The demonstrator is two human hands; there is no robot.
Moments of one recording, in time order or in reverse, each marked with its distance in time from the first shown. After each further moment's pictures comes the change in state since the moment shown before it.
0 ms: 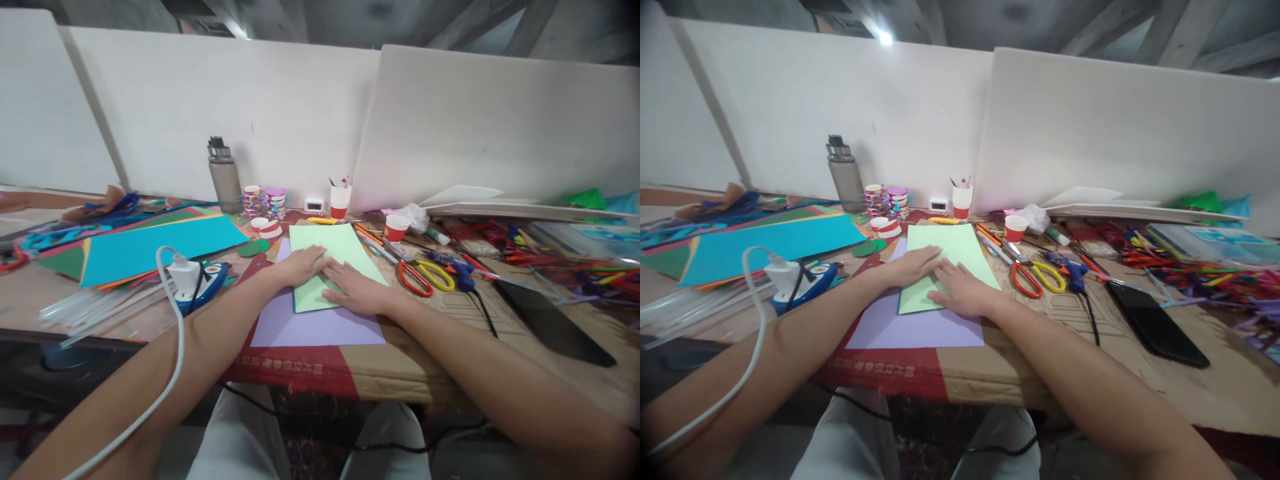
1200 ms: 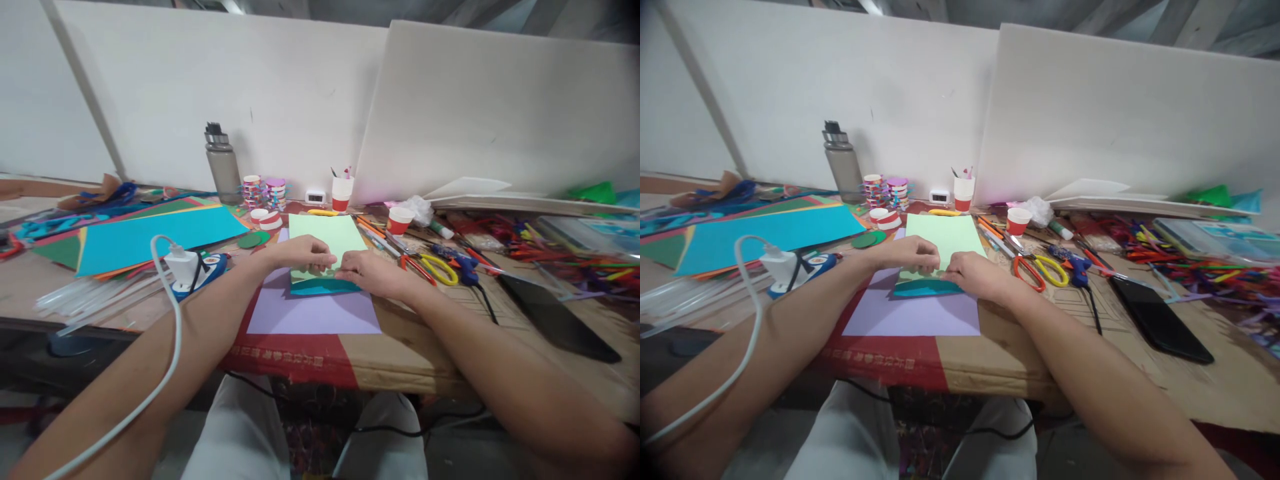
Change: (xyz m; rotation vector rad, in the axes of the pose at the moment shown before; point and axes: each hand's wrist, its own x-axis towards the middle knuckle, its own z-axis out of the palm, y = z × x) left_hand -0.012 0.016 -0.036 -0.407 -0.245 0.123; right_hand -0.013 0.005 -0.030 0.008 0.165 -0.011
